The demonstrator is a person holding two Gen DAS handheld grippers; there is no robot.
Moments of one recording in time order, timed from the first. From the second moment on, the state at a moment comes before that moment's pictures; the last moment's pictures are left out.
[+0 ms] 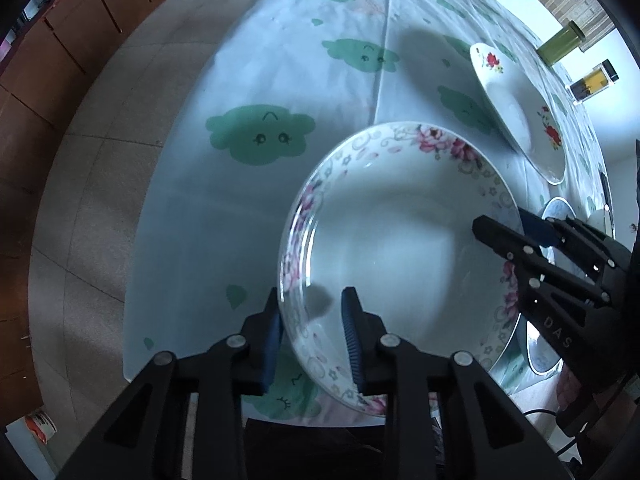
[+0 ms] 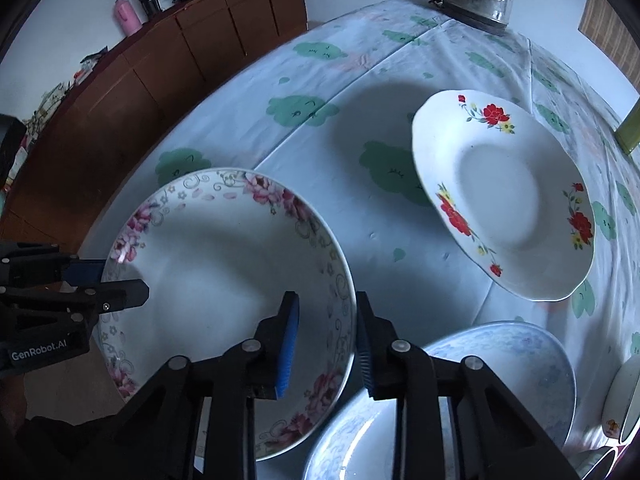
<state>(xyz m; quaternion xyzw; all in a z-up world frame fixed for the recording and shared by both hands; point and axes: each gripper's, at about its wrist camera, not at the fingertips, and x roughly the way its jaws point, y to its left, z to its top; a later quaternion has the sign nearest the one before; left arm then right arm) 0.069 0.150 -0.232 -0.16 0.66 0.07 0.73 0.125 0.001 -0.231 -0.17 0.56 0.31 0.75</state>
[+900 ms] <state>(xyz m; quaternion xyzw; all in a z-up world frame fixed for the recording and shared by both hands) 0.057 0.149 -0.228 -0.15 0.66 0.08 0.73 0.128 0.002 -0.234 -0.17 0.56 0.31 0.75</state>
